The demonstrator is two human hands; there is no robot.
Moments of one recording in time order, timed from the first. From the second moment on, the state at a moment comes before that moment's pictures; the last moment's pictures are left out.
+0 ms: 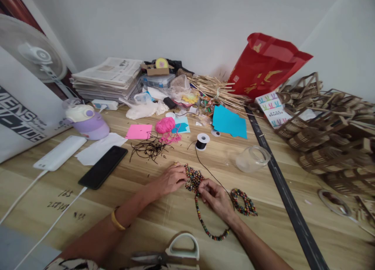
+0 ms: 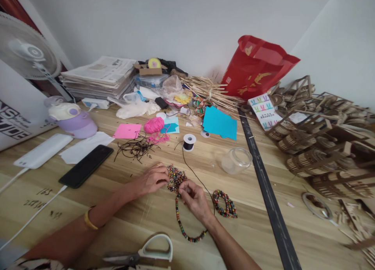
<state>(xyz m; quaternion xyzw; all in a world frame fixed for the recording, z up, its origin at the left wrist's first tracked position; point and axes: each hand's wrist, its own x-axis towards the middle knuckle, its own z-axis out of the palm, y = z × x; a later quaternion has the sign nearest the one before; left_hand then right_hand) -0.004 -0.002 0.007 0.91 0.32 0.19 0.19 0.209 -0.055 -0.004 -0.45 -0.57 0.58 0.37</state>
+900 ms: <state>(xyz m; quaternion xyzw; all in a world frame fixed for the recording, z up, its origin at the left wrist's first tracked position) 0.000 -0.006 0.006 0.92 0.30 0.18 0.18 0.209 -0.055 -0.004 -0.46 -0.58 0.57 0.37</state>
